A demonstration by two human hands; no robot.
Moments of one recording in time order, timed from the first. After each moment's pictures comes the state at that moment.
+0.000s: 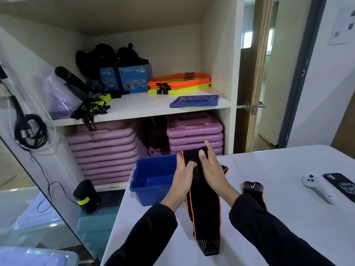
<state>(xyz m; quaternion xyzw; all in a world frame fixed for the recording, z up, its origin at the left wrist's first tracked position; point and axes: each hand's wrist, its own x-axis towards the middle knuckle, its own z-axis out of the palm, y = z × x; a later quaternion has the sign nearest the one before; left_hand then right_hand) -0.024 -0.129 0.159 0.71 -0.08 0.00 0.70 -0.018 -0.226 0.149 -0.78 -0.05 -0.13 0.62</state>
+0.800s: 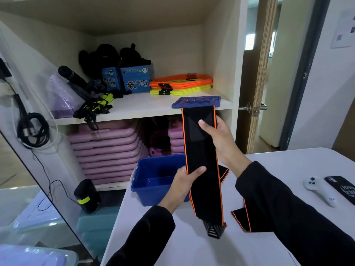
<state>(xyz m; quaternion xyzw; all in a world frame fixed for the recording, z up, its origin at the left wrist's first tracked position) -0.013 -0.116 0.140 0.69 -0.13 -0.08 0.71 0.005 -0.240 0.226 -0.61 -0.10 -0.13 0.77</state>
